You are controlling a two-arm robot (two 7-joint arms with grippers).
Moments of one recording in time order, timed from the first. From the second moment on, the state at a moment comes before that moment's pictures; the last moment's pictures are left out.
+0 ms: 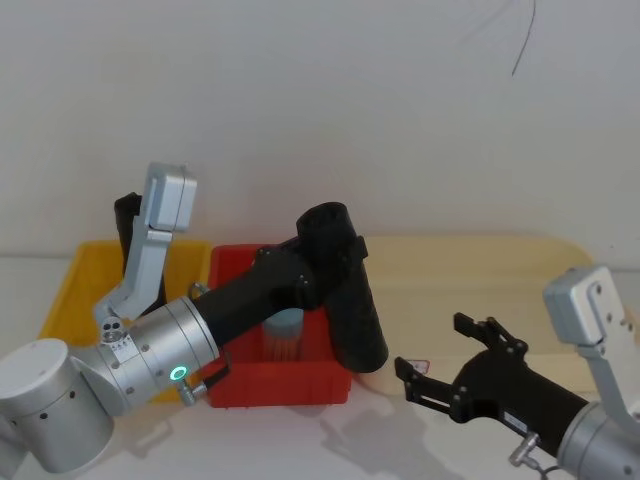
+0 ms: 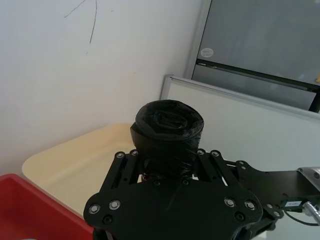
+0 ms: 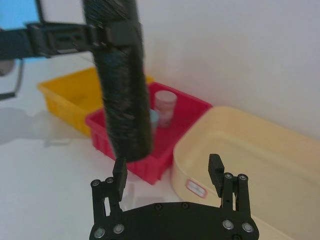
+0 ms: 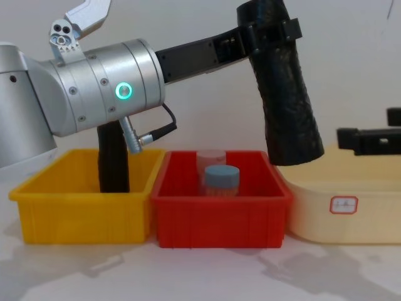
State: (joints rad) left arm -0.51 0.22 0.46 -1.46 -0.72 0.15 -0.64; right arm 0.00 0.55 -0.20 -2.00 0.34 0.36 0.30
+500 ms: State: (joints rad) left arm -0.51 0.22 0.46 -1.46 -0.72 0.15 -0.64; right arm 0.10 0.52 -0.27 -1.96 0.38 0.35 0.38
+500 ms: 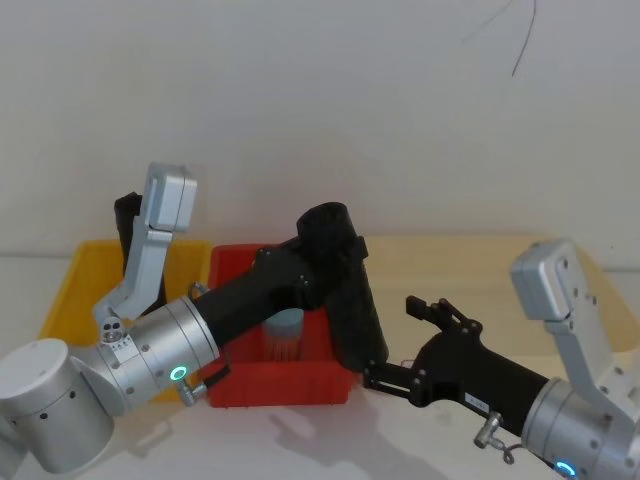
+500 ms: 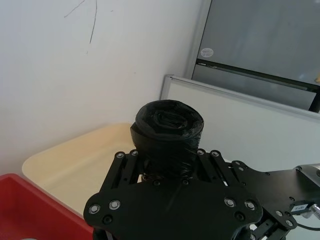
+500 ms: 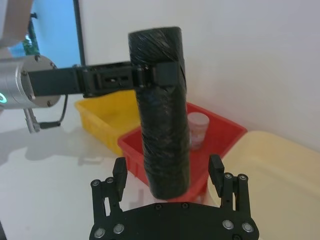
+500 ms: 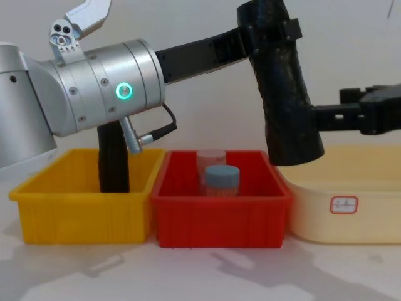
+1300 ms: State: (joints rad) left arm -0.51 0.22 0.46 -1.46 -0.72 0.15 -0.64; right arm 0.25 0.46 -0.36 -1.78 0.38 0.27 0.44
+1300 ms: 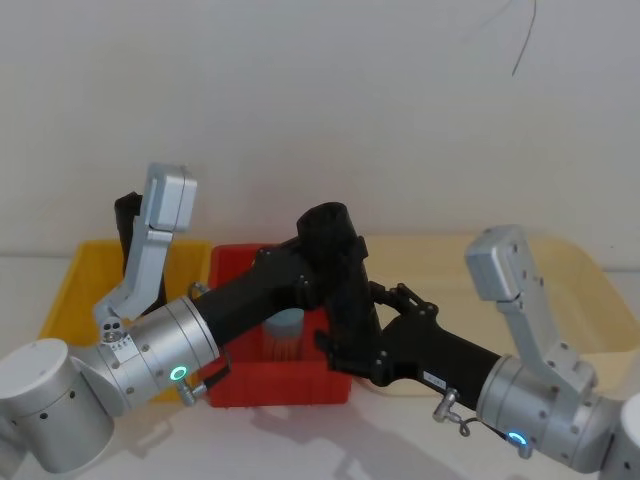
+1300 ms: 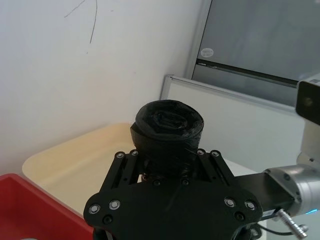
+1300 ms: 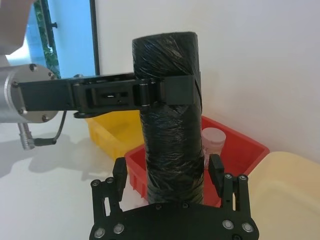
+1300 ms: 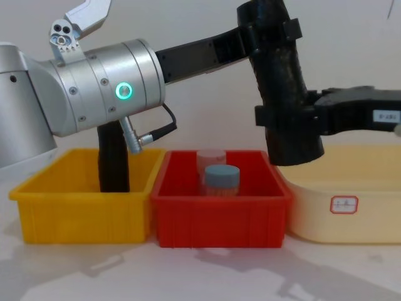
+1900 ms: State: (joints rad) left arm -0.51 0.22 0.46 -1.46 -0.72 0.15 -0.64; right arm 0.31 0.41 -0.39 -1.69 0.40 0.26 0.44
